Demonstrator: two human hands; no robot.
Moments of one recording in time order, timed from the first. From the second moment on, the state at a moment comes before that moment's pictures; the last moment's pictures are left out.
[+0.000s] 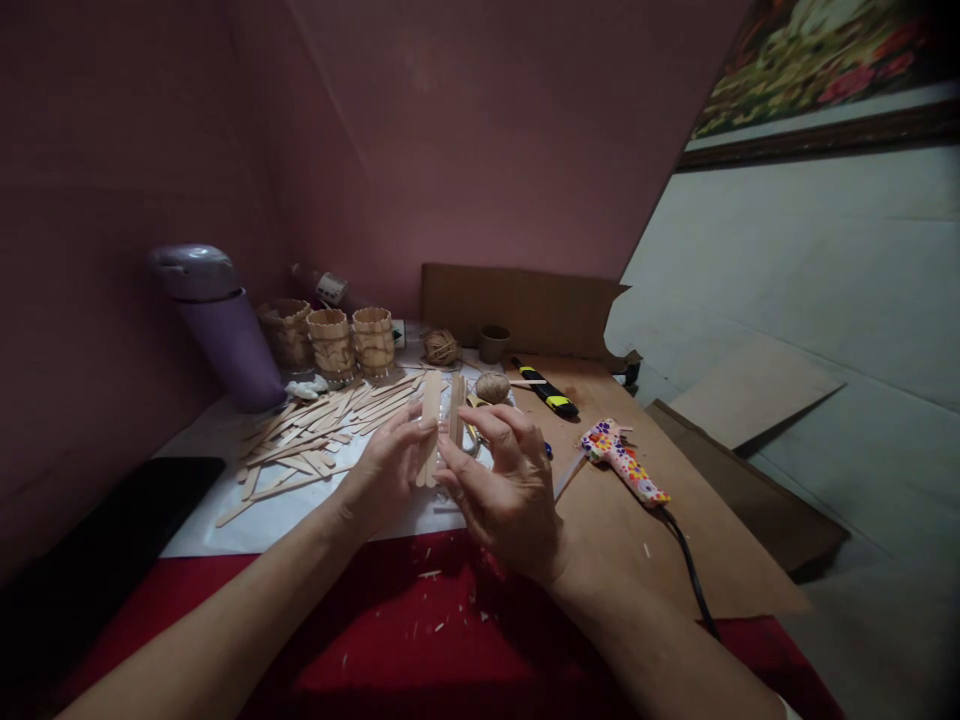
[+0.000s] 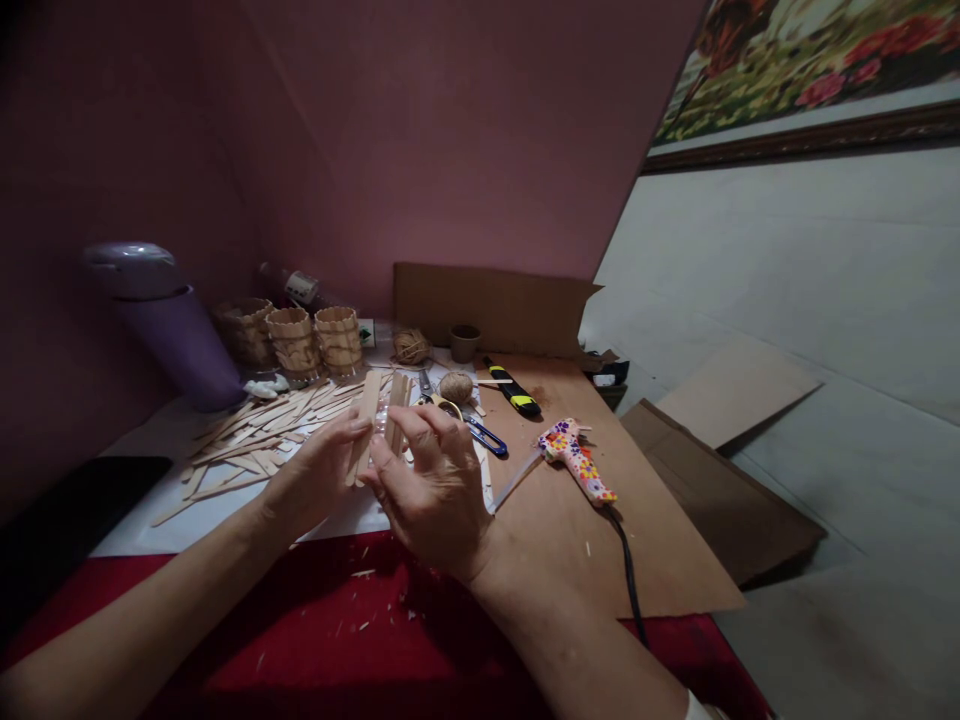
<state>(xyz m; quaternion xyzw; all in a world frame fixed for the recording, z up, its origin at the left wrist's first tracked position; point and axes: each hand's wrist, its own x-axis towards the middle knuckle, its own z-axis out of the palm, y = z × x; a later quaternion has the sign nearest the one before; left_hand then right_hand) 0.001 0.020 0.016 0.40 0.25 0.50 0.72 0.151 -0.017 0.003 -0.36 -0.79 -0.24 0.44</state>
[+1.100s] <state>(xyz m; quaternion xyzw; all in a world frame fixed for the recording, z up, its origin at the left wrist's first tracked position) -0.005 0.022 0.023 0.37 0.31 0.51 0.71 0.215 -0.017 0.035 -0.58 -0.71 -0.13 0.38</state>
